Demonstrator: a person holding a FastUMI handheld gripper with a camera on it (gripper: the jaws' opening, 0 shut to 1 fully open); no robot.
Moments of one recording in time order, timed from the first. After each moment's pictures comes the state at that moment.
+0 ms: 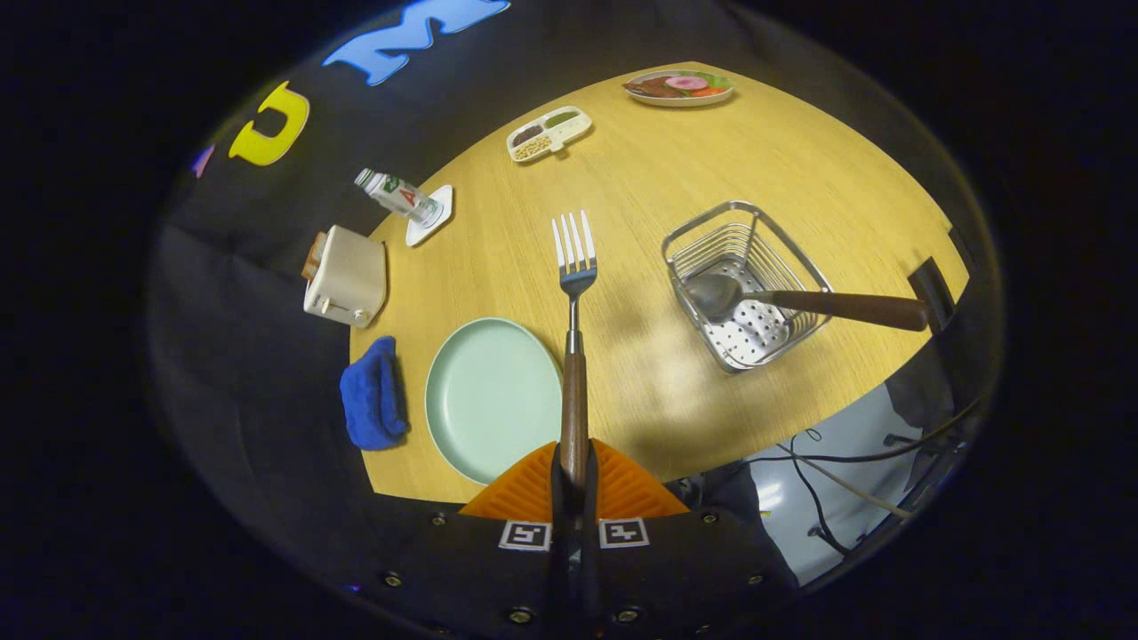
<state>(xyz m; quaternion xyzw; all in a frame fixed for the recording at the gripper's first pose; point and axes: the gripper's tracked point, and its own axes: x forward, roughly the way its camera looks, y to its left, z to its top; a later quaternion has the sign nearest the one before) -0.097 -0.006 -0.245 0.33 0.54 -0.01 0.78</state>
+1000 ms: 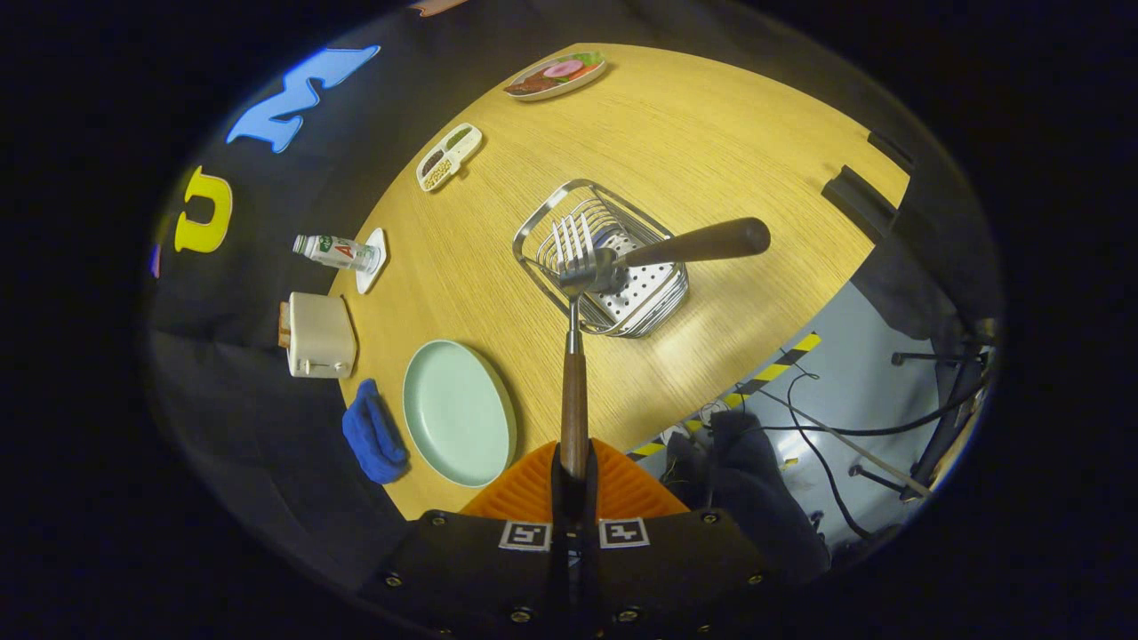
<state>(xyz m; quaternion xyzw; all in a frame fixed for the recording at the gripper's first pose) -0.127 -0.040 -0.257 0.41 0.55 -0.08 0.72</state>
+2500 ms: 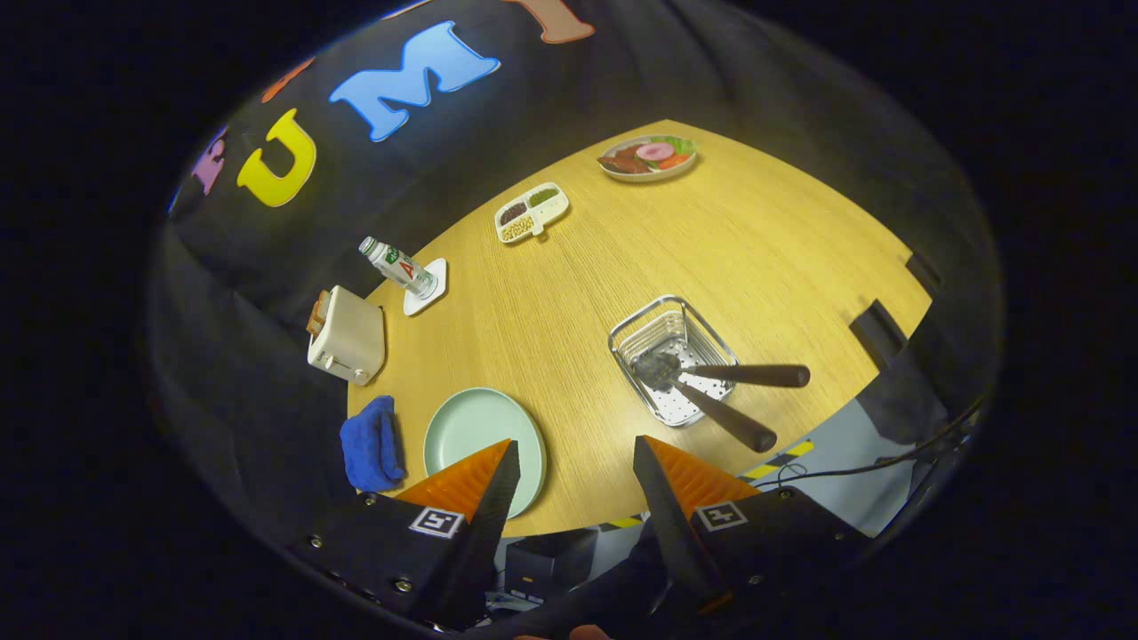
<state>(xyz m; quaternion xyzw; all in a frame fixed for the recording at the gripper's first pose) -0.073 -0.050 -0.198 0.28 0.43 -0.05 0.86</state>
